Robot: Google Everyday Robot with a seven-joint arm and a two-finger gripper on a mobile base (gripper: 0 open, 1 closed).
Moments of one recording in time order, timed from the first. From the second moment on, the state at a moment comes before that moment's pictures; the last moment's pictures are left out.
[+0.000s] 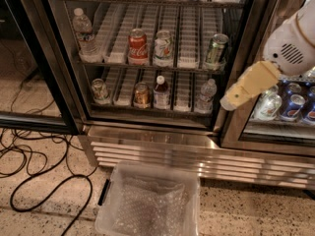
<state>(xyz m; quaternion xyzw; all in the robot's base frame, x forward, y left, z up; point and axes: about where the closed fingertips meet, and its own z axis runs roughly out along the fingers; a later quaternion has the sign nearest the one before) 0.487 -0.196 0.956 -0.39 0.89 0.05 0.24</state>
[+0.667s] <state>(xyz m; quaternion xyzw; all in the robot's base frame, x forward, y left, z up) 0.554 -0.184 0.966 -0.22 0.91 0.07 0.35</state>
